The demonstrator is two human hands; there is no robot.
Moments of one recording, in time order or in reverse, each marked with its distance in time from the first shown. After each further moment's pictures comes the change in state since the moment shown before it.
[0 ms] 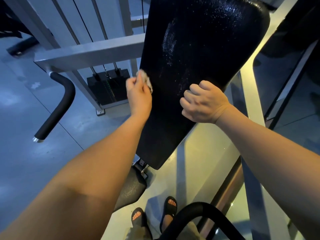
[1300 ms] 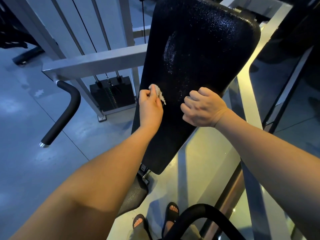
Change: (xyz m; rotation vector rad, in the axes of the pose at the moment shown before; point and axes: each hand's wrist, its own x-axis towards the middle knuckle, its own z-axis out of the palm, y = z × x) left_hand -0.029 -0.005 0.000 0.389 -0.168 0.332; right_hand 0.001 0.002 -0.005 0.011 -0.049 -0.027
